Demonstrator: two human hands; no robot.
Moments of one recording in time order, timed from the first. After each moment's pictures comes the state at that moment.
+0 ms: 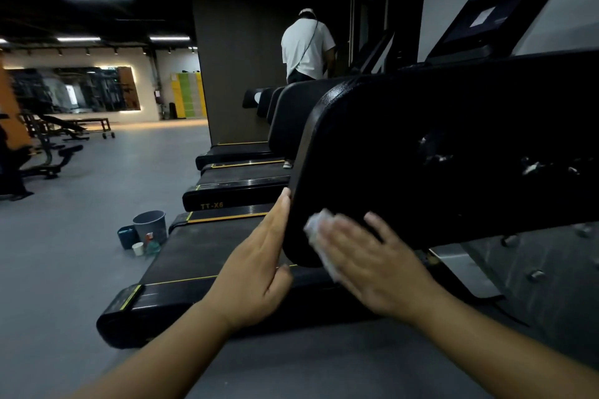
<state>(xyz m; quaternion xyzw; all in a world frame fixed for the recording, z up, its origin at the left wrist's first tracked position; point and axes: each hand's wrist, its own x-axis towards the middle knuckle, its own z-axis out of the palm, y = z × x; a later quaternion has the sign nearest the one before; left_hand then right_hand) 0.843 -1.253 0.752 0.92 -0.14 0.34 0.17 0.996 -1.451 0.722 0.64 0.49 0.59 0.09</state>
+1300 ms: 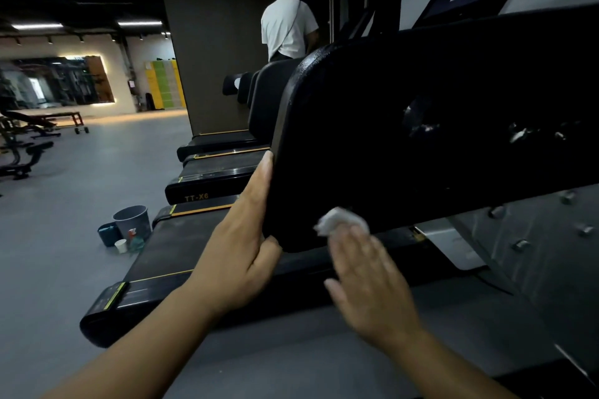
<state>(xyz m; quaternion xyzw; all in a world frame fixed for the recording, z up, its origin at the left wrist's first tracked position) 0.849 -1.265 0.762 0.89 -0.13 0.37 0.23 0.971 -1.448 0.648 0.76 0.40 0.51 -0.10</state>
